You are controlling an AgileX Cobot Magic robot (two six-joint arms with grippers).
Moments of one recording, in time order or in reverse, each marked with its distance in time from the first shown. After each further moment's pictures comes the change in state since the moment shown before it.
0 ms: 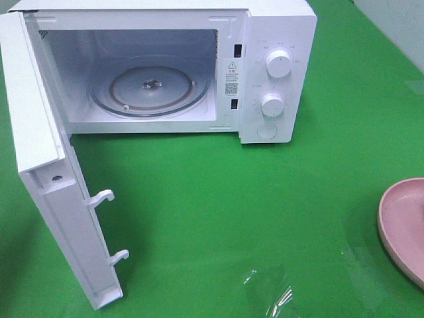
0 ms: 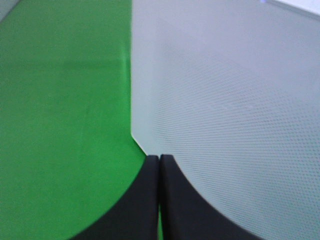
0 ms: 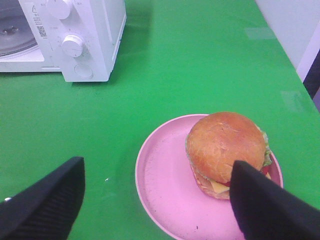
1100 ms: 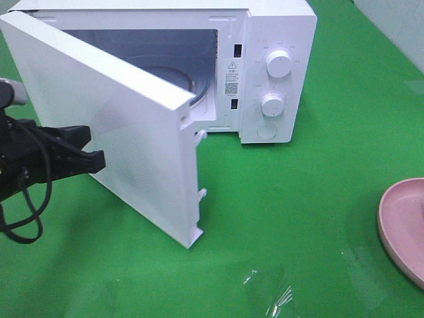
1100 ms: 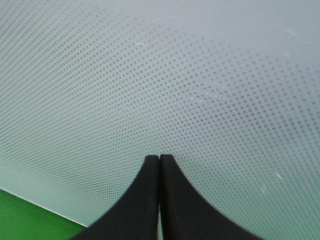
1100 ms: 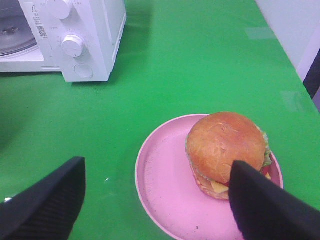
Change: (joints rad) left arm -0.456 0.606 -0.218 -0.382 -0.371 0.158; right arm 0.000 0.000 0.000 0.000 0.000 0.000
